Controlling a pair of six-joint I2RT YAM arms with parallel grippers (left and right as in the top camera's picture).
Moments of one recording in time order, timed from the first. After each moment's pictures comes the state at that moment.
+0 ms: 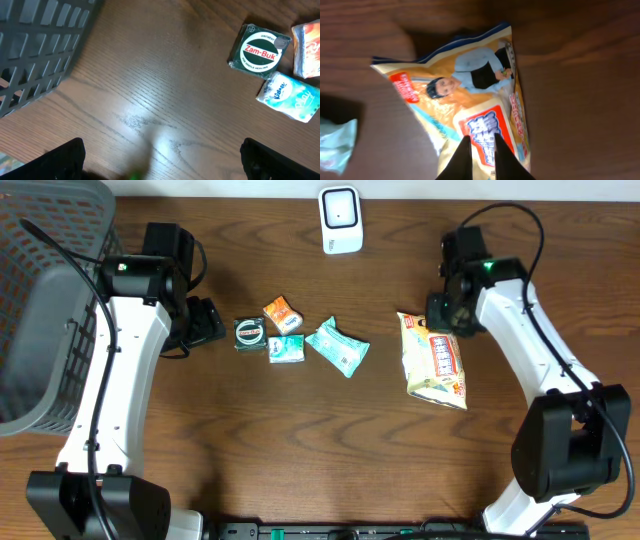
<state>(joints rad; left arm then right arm) -0.06 1.63 1.59 -1.40 -0.19 -0.49 0.18 1.86 1.48 -0.99 0.09 0.26</state>
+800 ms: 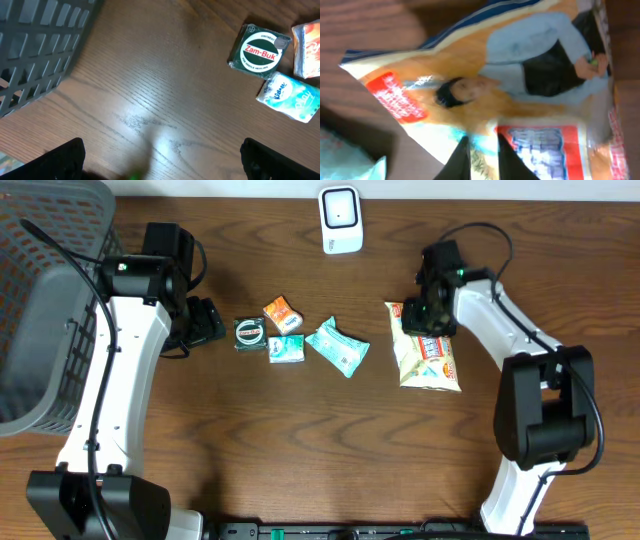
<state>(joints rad) -0.06 1.63 1.59 -1.40 -0.19 -0.49 0.20 2.03 1.50 -0.85 -0.13 0.31</state>
